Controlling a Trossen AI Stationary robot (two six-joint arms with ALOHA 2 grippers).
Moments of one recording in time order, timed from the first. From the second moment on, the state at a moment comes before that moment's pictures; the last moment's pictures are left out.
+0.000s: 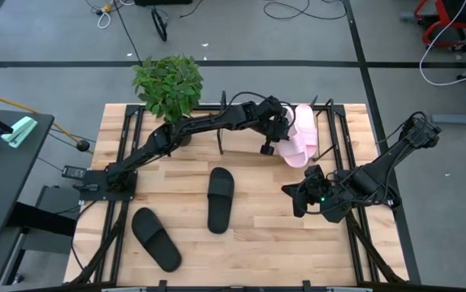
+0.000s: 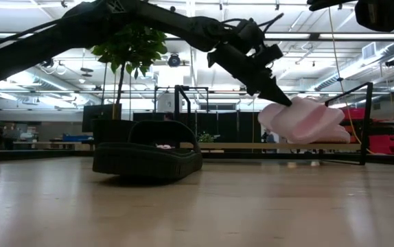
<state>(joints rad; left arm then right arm) 0.30 2.50 2.36 -0.51 0.28 0.67 0.64 1.13 0.93 -0.57 0.80 1.34</state>
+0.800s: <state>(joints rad) 0.37 2.45 2.35 -0.71 0.43 0.72 0.64 1.13 0.92 -0.58 0.79 1.34</state>
